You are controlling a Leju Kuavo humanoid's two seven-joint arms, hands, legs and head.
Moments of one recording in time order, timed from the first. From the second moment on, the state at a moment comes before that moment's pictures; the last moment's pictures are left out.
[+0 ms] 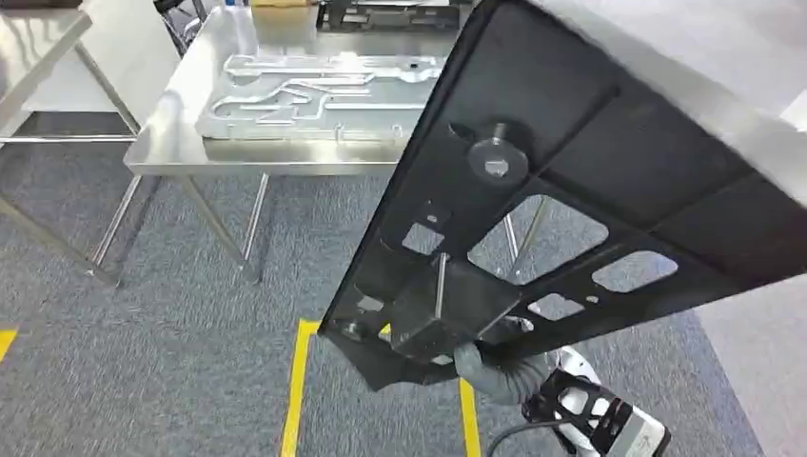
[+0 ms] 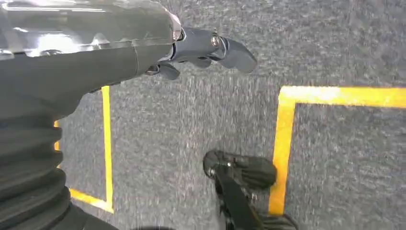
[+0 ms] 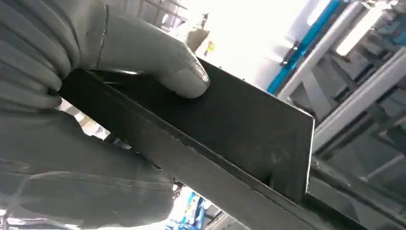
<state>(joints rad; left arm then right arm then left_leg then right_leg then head) -0.04 -0.01 0.63 -0.20 -0.43 0.07 -0.24 -0.19 -0.18 0.50 -1.90 -0.01 0.16 -0.70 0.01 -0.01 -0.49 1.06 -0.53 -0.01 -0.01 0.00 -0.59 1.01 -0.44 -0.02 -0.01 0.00</state>
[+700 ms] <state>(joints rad) -0.03 0.00 0.66 -0.20 -0.43 0.08 -0.25 -0.20 -0.18 0.46 -1.93 -0.04 0.16 -0.70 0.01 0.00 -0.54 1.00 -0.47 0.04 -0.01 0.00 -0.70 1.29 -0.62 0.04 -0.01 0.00</state>
